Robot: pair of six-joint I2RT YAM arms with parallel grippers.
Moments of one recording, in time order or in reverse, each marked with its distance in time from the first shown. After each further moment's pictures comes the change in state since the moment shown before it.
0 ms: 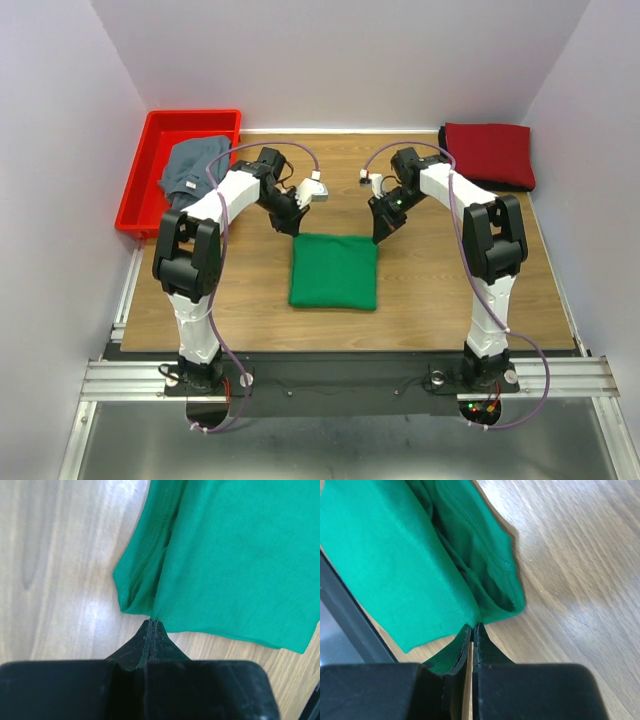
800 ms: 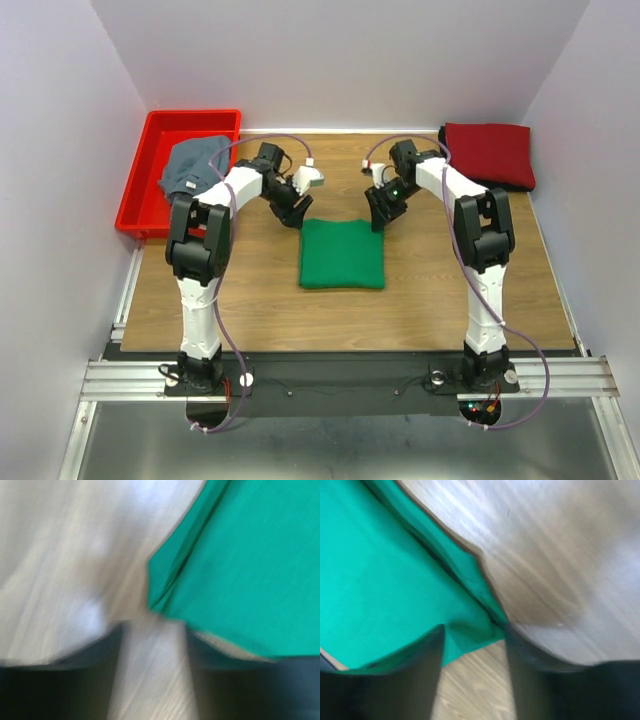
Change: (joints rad) left arm 0.039 0.172 0.094 0.196 -0.058 -0.170; right arm -0.025 0.147 0.147 0.084 0.159 0.084
